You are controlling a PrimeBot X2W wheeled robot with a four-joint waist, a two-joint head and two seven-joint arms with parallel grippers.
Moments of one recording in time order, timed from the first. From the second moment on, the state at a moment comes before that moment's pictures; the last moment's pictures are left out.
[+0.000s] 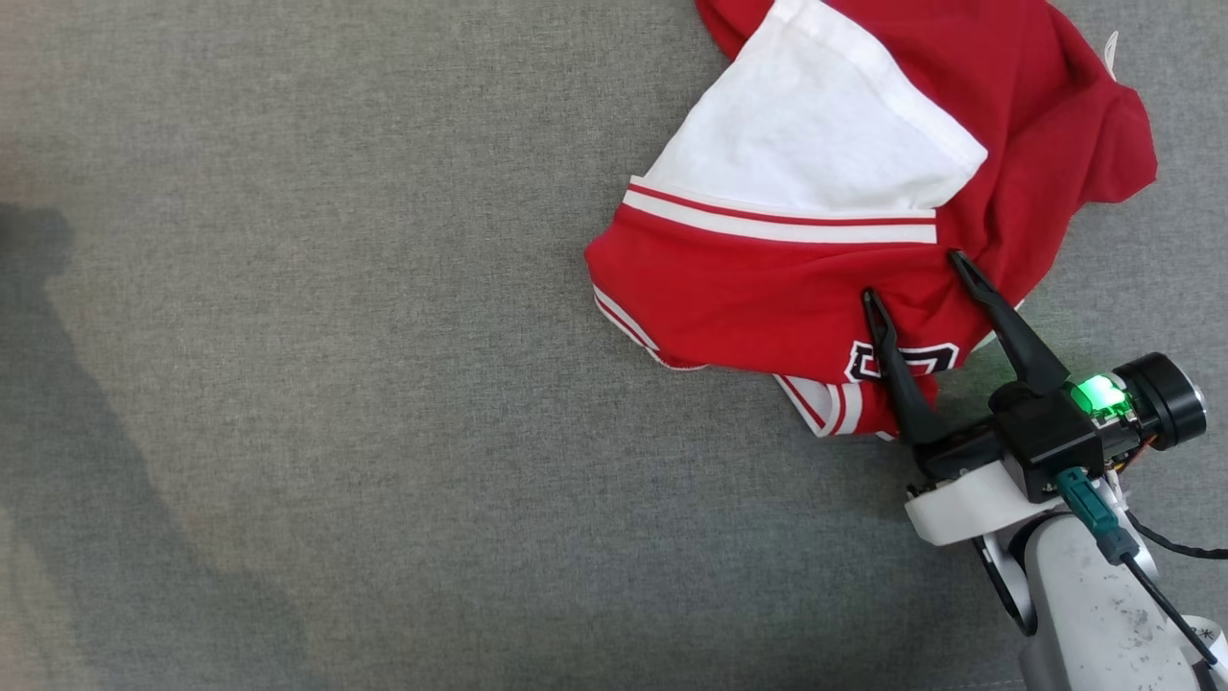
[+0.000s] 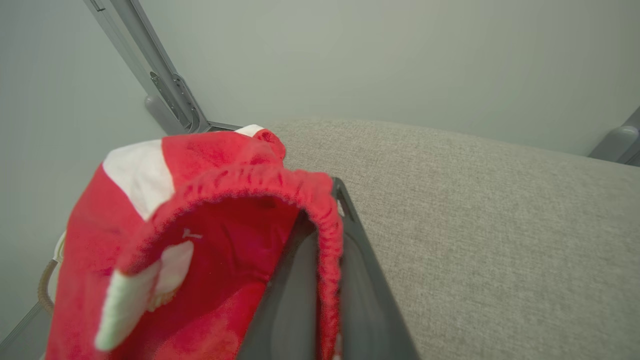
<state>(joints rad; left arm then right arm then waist) -1.08 0.53 -0.31 1.13 -0.72 0.00 -0.26 -0.22 -0.07 0.06 0.00 -0.20 0.13 -0.26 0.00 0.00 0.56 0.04</state>
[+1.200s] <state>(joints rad) -0.40 0.23 -0.18 0.42 -0.43 -0.08 -0.26 -0.13 -0.05 -0.02 0.07 -0.05 0.13 -0.26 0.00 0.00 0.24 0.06</state>
